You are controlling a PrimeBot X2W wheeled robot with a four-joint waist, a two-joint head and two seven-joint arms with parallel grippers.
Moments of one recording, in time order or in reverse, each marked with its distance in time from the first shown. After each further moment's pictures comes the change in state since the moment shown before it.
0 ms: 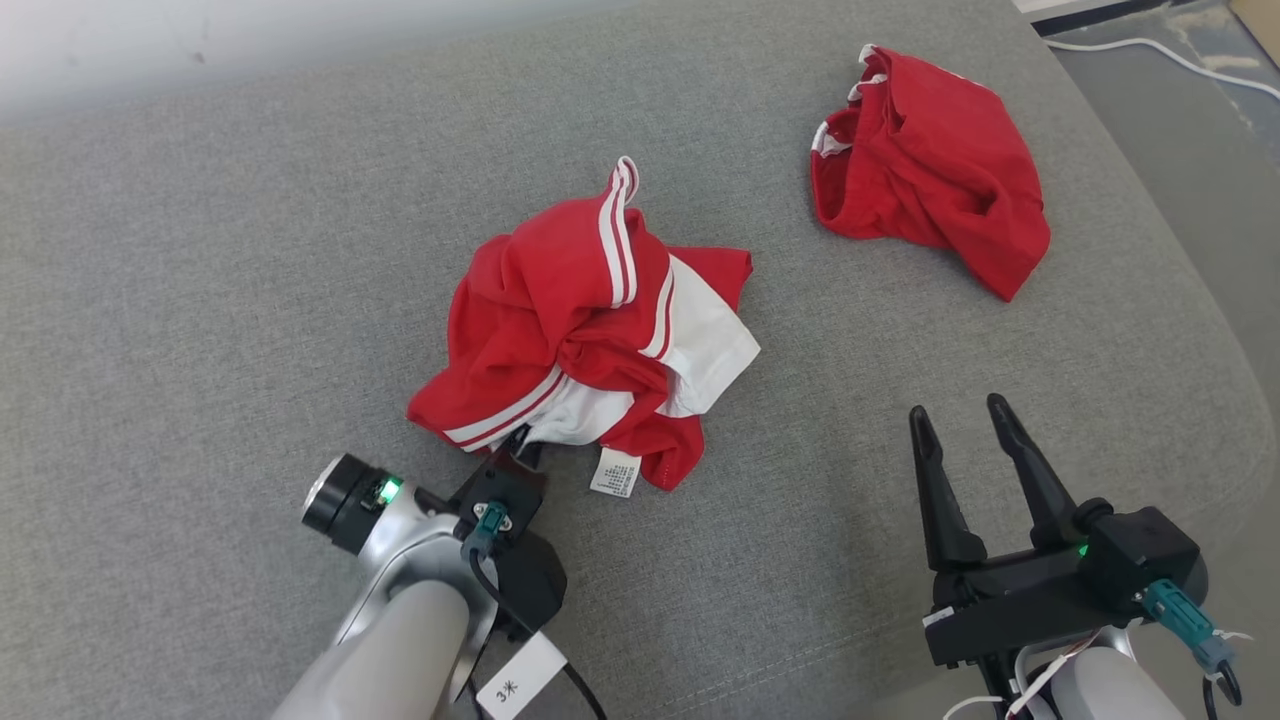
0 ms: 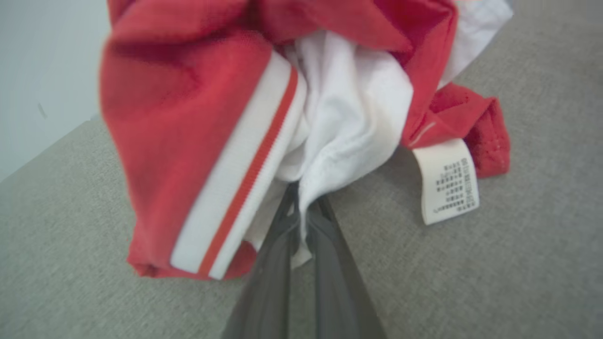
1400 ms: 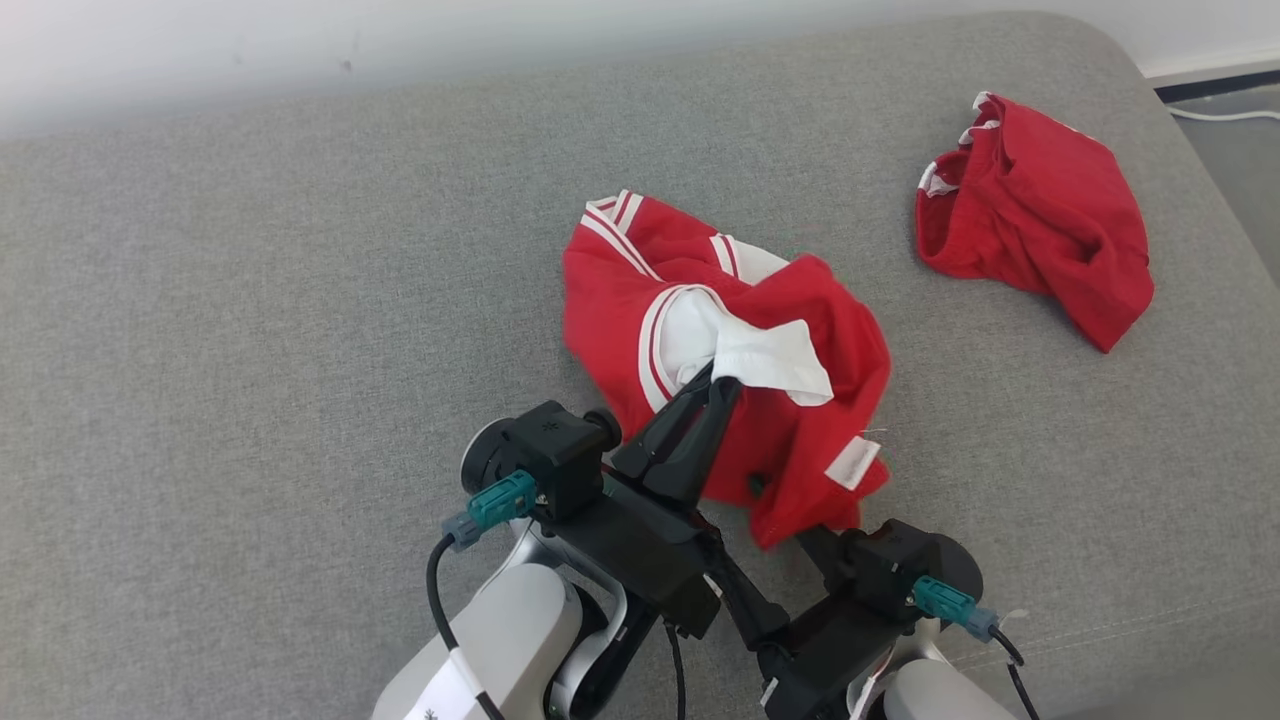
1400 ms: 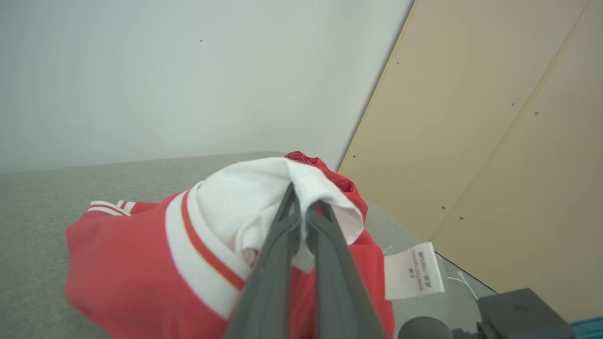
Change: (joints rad) left arm 0.050 -0.032 -0.129 -0.550 -0.577 -0.088 0.002; right arm -0.158 0.106 0.288 0.310 0.010 0.167 0.027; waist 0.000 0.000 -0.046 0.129
